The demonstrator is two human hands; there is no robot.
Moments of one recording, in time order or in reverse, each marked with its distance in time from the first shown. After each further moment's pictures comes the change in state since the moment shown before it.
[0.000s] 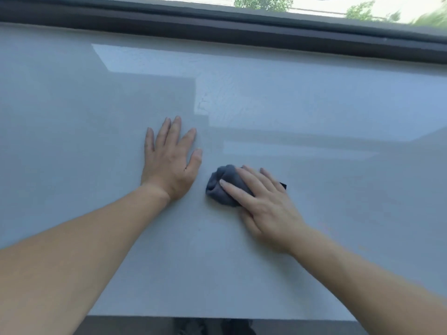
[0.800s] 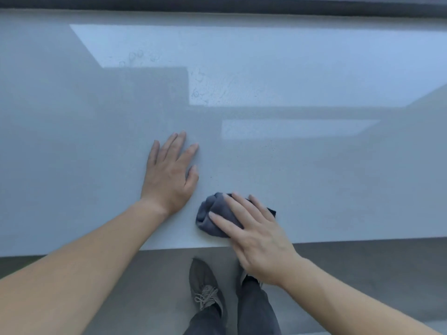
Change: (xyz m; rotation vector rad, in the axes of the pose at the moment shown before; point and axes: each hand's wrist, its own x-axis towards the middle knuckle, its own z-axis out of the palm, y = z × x) left_hand -0.118 -0.021 -0.003 0.019 -0.018 0.157; right_hand -0.111 -0.123 0.033 0.012 -0.025 -0.008
